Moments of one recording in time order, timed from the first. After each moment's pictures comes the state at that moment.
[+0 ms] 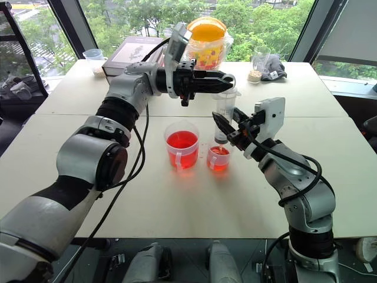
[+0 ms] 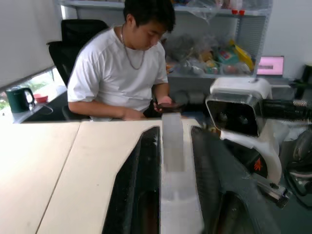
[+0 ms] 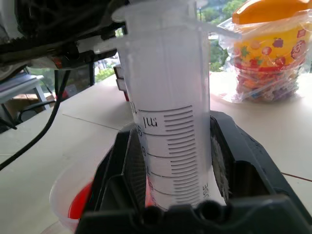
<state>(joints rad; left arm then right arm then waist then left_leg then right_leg) -1.51 0.13 0.07 1.12 -0.25 0.20 -1.50 -0.36 -0.43 -0.15 -0.57 0.59 0.70 0.29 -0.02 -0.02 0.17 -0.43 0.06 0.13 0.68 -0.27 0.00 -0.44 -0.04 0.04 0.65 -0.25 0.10</state>
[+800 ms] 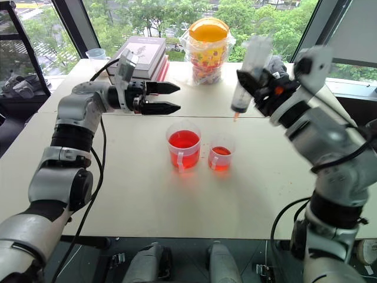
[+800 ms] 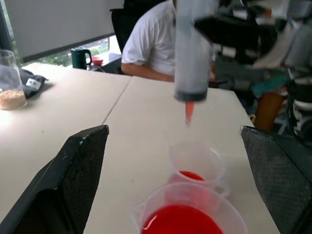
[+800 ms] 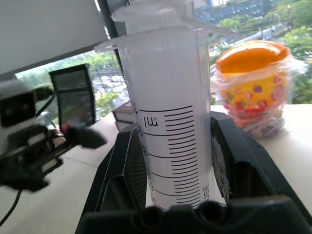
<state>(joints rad) -1.12 0.39 0.05 0.59 -0.31 0.45 -1.45 -0.73 -0.63 -0.42 -0.39 0.97 1.12 0.09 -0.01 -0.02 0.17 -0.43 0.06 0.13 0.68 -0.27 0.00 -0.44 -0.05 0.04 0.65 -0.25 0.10</state>
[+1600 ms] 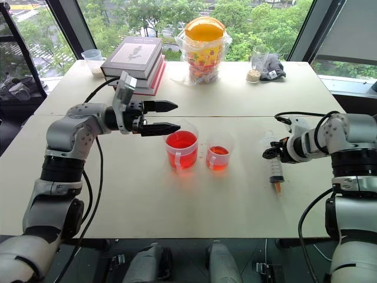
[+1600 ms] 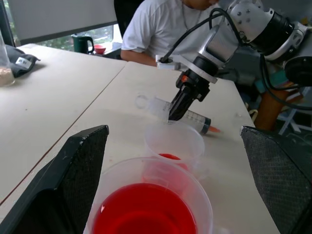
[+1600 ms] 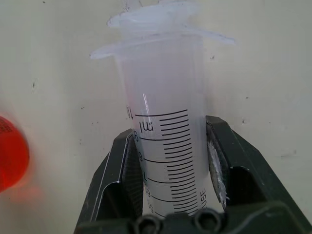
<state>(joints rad) -0.85 0.47 0.01 0.15 -0.45 0.63 -1.27 -0.88 -0.85 0.02 0.44 0.69 1.53 0.28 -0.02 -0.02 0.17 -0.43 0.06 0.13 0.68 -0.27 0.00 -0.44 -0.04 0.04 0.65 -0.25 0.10</state>
